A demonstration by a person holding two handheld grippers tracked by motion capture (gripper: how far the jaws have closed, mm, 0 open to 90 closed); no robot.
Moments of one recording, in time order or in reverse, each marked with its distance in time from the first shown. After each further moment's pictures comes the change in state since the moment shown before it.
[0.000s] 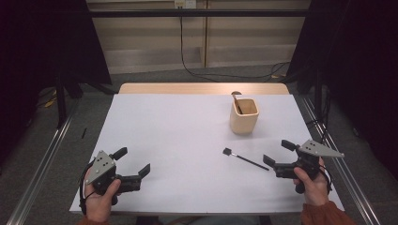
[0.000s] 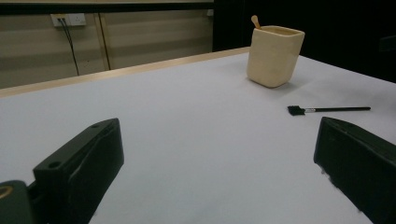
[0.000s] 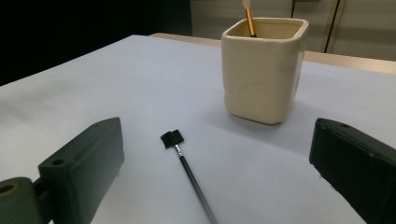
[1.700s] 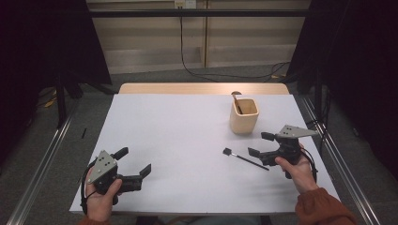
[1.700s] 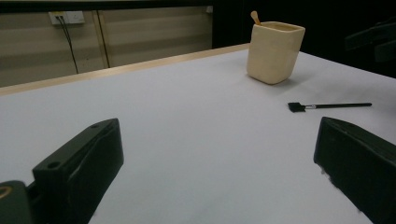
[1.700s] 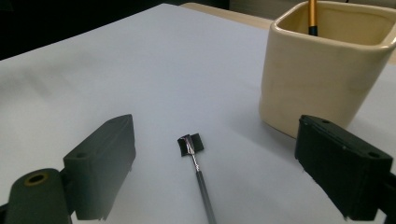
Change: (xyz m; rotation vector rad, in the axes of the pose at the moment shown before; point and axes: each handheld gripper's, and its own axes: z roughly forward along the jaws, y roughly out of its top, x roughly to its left) left arm -0.001 0.000 0.004 0.011 -0.005 0.011; right arm -0.004 0.025 0.053 0.143 0.157 -0.082
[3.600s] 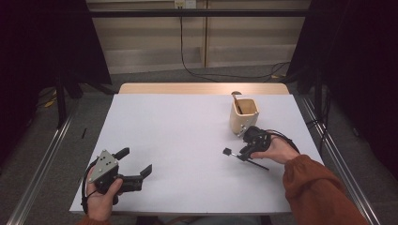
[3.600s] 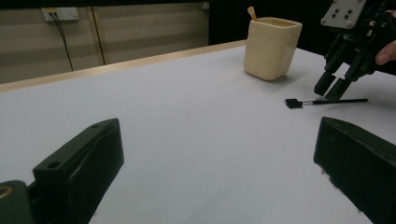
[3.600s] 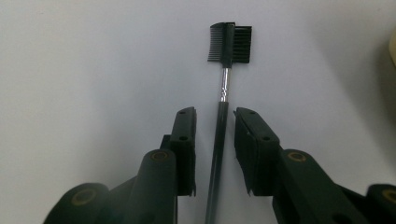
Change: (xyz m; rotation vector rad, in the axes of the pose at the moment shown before) left arm 0.001 -0.001 0.002 0.013 -0.016 0.001; right arm -0.007 0.027 0.089 0.771 0.237 -0.269
